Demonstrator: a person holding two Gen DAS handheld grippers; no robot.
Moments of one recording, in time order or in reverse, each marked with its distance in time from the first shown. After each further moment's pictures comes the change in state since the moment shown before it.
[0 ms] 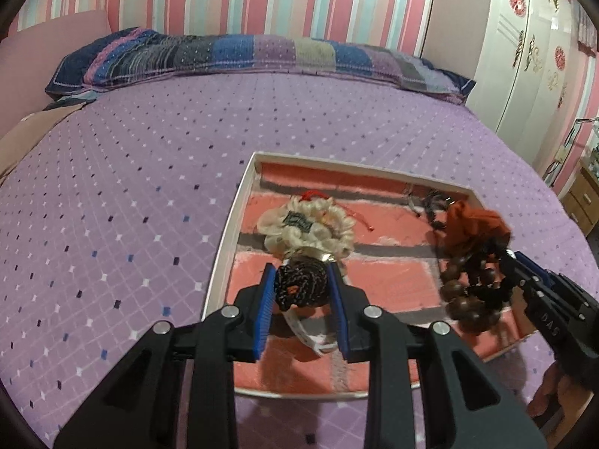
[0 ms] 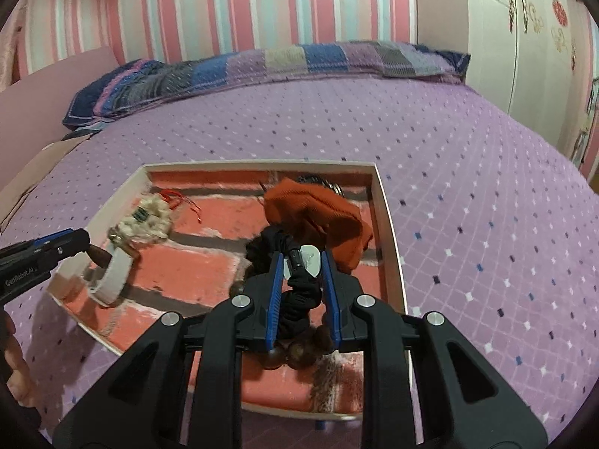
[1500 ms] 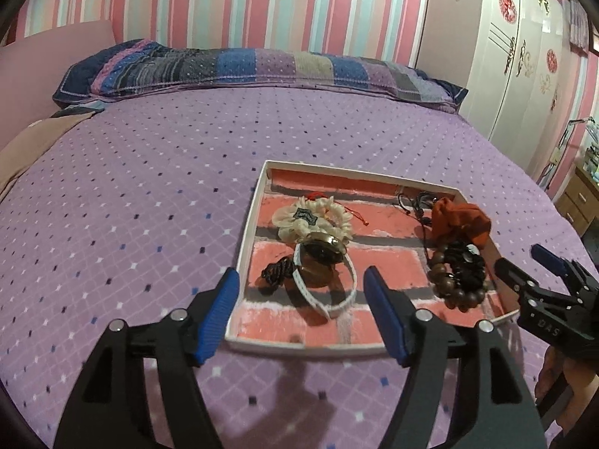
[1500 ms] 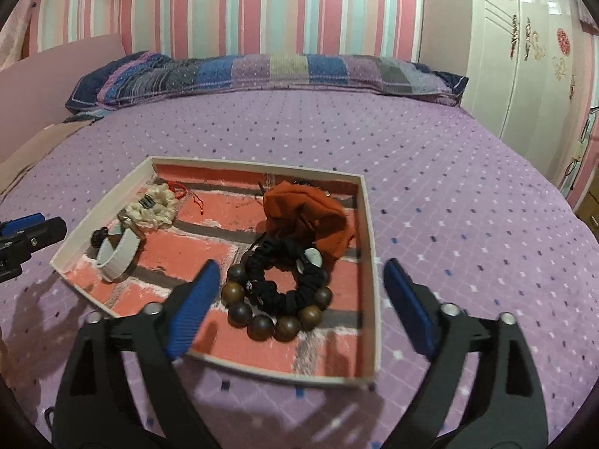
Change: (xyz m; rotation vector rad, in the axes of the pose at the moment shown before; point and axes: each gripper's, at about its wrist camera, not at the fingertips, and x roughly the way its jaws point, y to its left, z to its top) left arm -0.059 0.009 -0.017 0.002 -0.058 -0.012; right arm -0.046 0.004 -0.008 -0.092 -0.046 -0.047
